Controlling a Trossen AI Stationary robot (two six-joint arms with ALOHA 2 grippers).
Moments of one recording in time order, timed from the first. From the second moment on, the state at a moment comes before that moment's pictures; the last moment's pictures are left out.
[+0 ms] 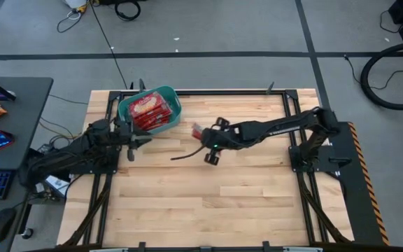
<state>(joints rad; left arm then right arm) 0.45 0.17 0.12 -0.05 0.30 0.06 0.06 1.72 1.37 -0.62 0.38 0.24</state>
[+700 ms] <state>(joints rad) 0.40 0.20 0.23 -0.19 0.10 -0.01 -0.01 2.22 2.15 -0.67 0.45 -0.35</state>
